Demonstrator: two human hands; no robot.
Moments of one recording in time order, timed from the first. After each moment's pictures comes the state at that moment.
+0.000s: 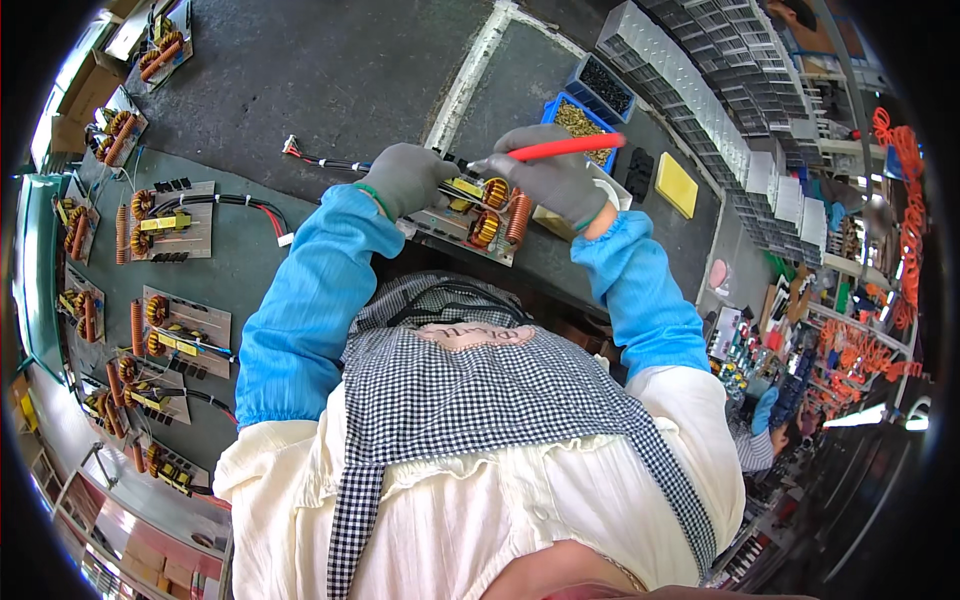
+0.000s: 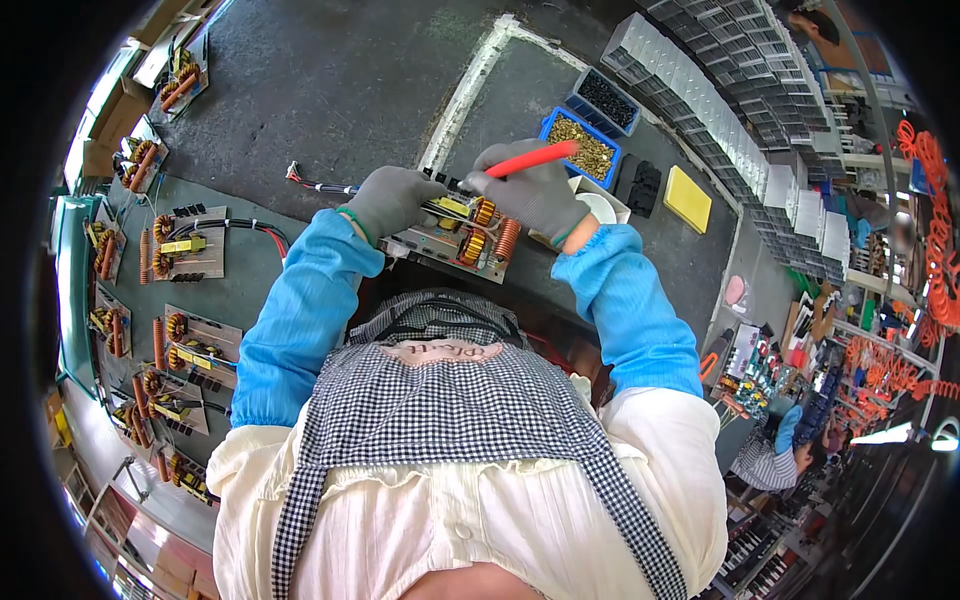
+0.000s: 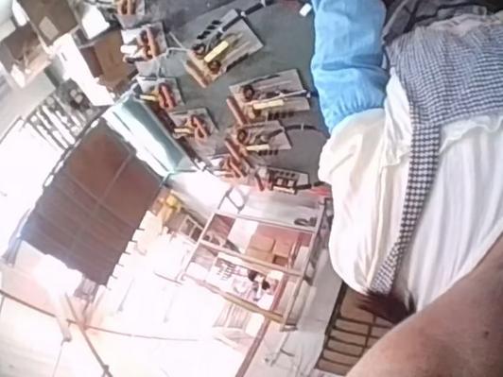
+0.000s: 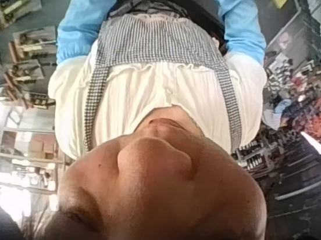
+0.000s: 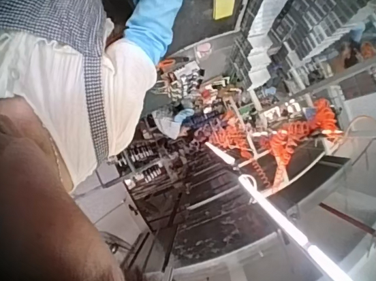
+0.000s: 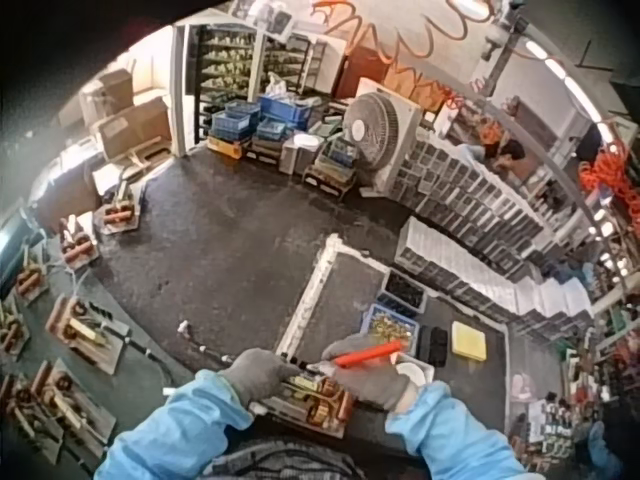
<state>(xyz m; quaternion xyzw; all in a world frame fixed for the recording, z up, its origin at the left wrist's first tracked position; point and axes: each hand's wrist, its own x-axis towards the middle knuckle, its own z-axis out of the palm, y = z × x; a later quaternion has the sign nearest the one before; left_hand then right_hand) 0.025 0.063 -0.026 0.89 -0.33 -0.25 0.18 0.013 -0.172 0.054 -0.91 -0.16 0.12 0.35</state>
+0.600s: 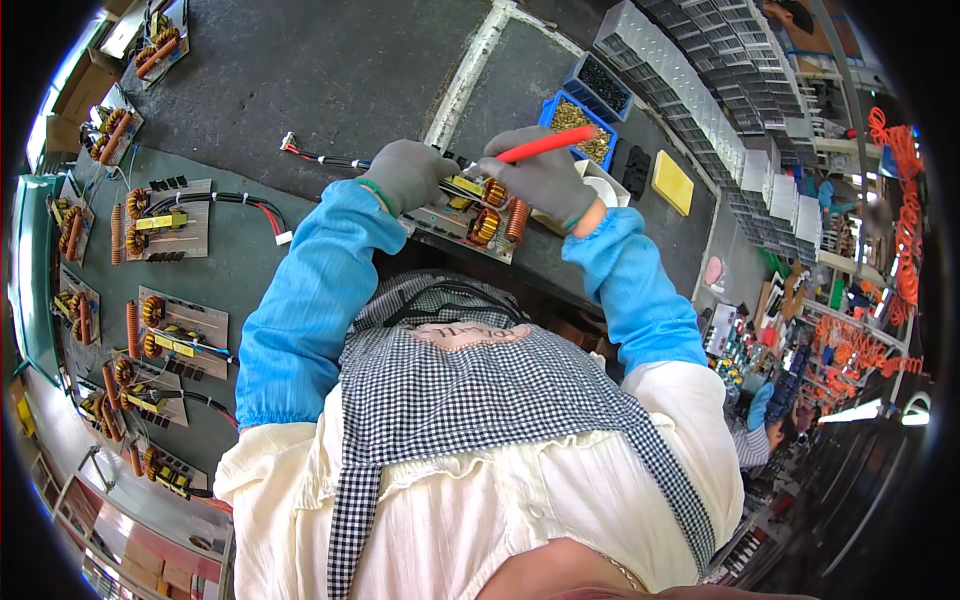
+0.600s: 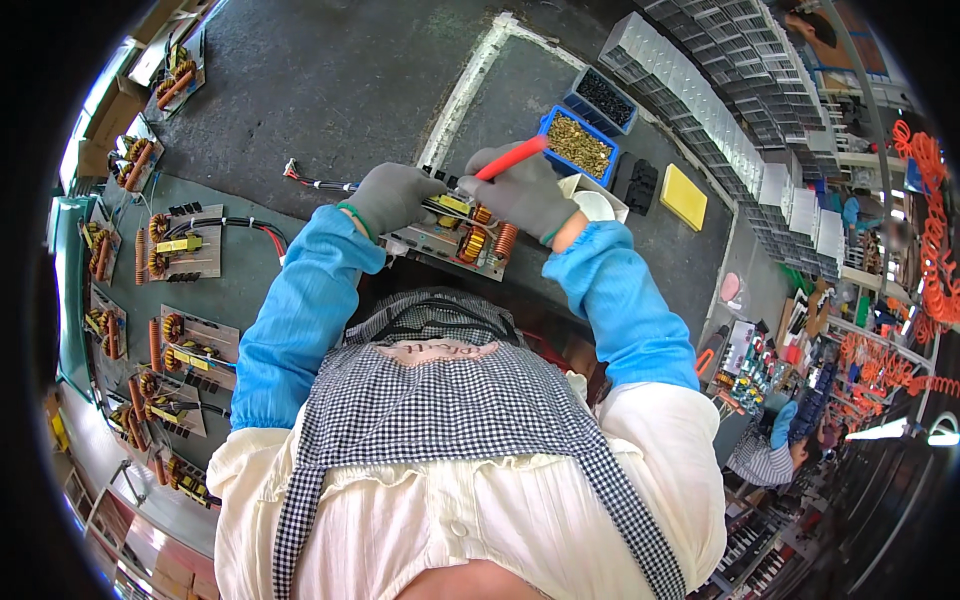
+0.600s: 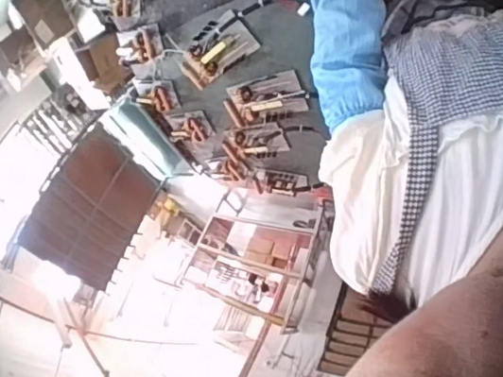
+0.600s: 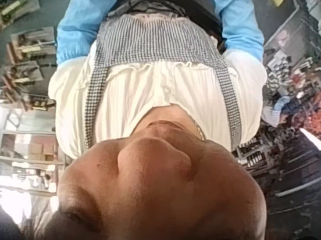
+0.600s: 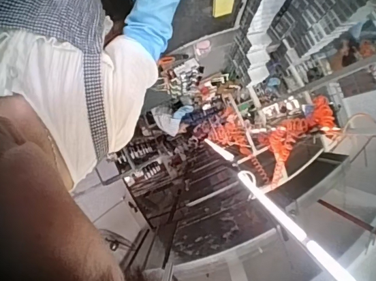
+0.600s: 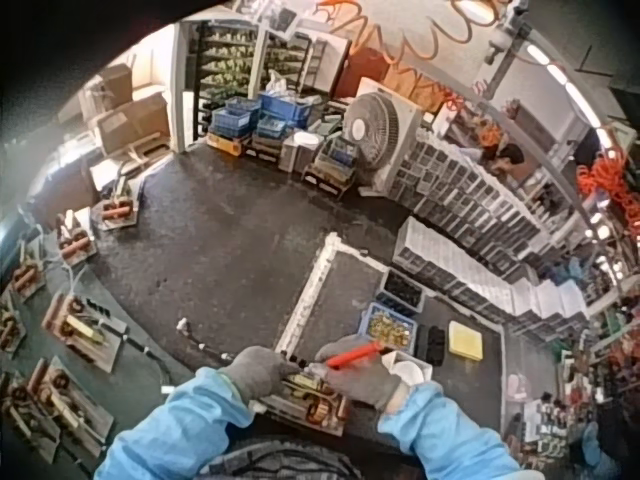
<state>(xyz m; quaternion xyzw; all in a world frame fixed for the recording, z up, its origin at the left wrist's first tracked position) 0.027 0.061 -0.013 0.89 -0.31 -0.28 0.18 0.010 -0.167 0.035 -0.92 -0.19 0.09 0.33</state>
